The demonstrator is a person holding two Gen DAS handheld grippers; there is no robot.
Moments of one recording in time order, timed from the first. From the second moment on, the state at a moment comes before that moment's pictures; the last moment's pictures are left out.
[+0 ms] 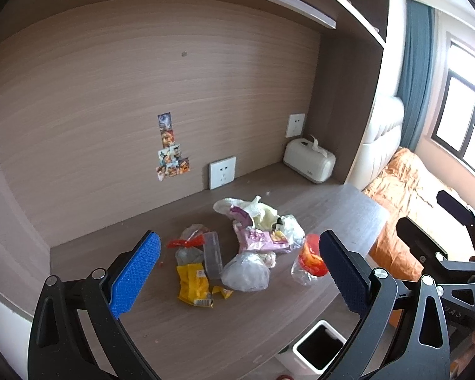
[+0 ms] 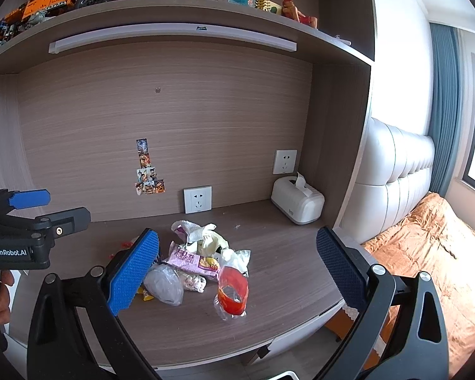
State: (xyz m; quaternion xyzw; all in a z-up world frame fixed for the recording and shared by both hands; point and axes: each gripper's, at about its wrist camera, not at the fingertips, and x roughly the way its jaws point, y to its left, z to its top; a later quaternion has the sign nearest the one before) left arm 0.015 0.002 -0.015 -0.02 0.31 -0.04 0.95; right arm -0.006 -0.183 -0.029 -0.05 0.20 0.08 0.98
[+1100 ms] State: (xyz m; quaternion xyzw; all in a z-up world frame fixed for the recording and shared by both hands) left arm 0.035 0.002 -0.028 -0.01 0.32 -0.05 0.94; right arm 0.014 -0.176 -0.044 -0.05 0.22 0.08 0.97
